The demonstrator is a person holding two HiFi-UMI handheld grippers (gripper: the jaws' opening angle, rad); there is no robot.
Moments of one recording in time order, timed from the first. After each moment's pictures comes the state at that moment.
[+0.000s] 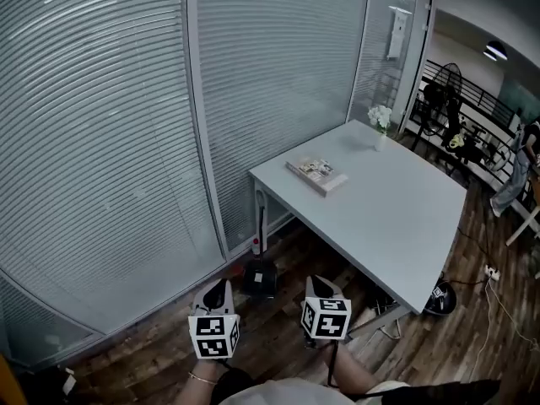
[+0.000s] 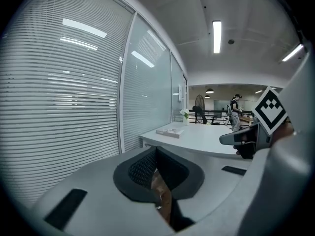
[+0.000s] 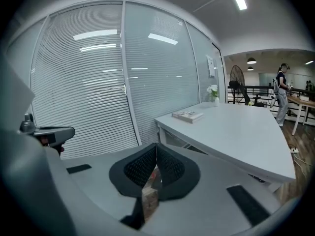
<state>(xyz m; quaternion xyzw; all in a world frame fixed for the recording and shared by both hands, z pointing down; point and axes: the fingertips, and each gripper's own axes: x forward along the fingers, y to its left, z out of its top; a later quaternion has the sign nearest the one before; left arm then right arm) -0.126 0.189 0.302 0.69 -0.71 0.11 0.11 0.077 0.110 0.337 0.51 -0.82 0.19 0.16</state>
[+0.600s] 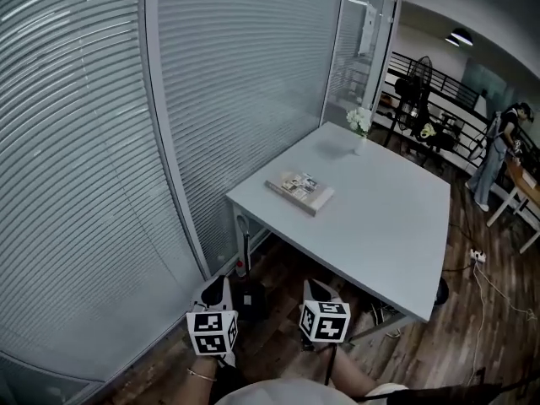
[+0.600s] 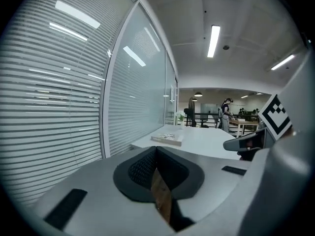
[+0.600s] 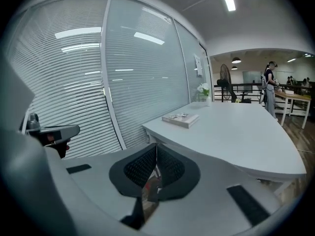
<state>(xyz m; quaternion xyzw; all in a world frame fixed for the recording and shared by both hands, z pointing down) -0.172 0.035 0.303 0.75 -0.64 0.10 0.10 0.043 0.010 0.344 0.58 -0.77 0.21 0.14</state>
